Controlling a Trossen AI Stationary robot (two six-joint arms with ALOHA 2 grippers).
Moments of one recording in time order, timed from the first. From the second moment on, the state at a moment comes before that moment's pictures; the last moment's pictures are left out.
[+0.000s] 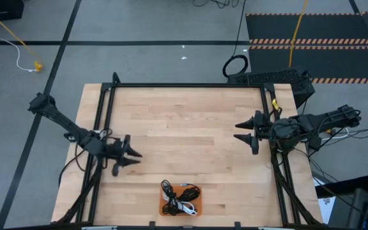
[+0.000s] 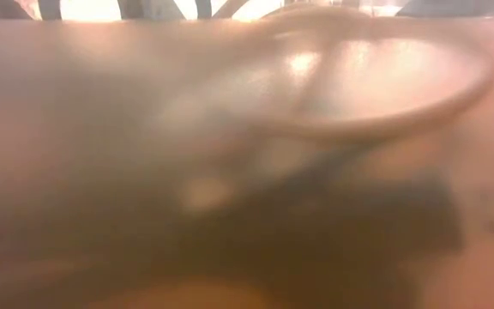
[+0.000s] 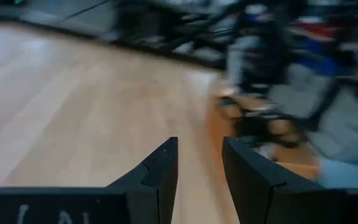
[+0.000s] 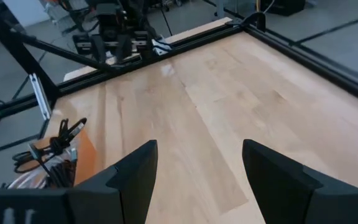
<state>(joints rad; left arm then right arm) -0.61 0.52 0.03 0.33 -0.40 -0.35 0.28 0.58 0.62 -0.45 0.42 0.46</state>
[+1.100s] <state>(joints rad) -0.61 0.52 0.01 0.40 -0.37 -0.23 0.28 0.58 0.02 0.62 0.44 0.25</state>
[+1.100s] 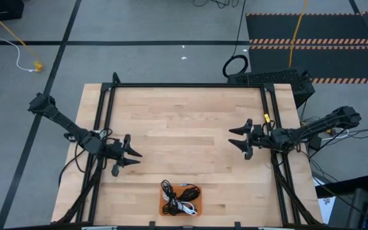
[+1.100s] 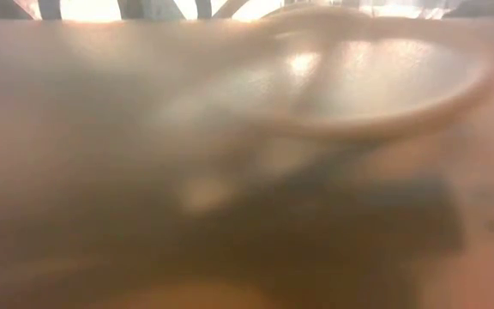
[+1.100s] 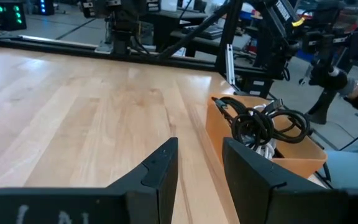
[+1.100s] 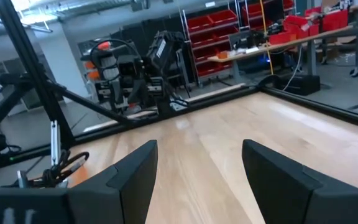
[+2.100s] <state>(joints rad) -0.61 0.50 0.01 0.39 -0.37 -0.23 0.28 0.55 0.02 0.62 0.44 0.25</state>
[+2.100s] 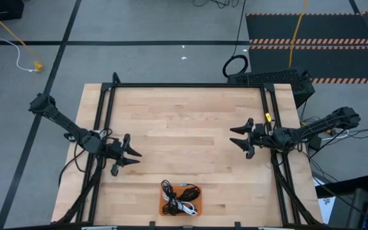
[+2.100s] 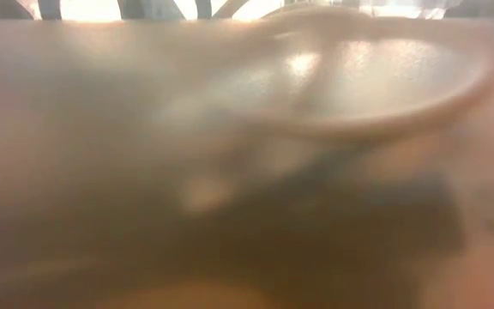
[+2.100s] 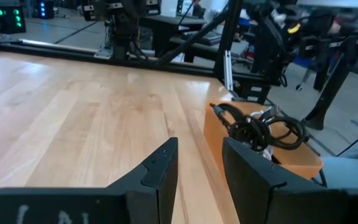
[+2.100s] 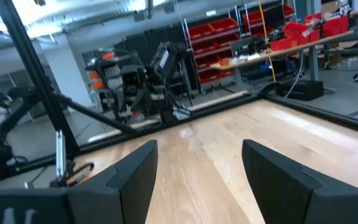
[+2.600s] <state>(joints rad) -0.50 0.33 0.01 0.39 -0.37 -0.23 0.28 0.40 0.02 0.62 0.44 0.25</state>
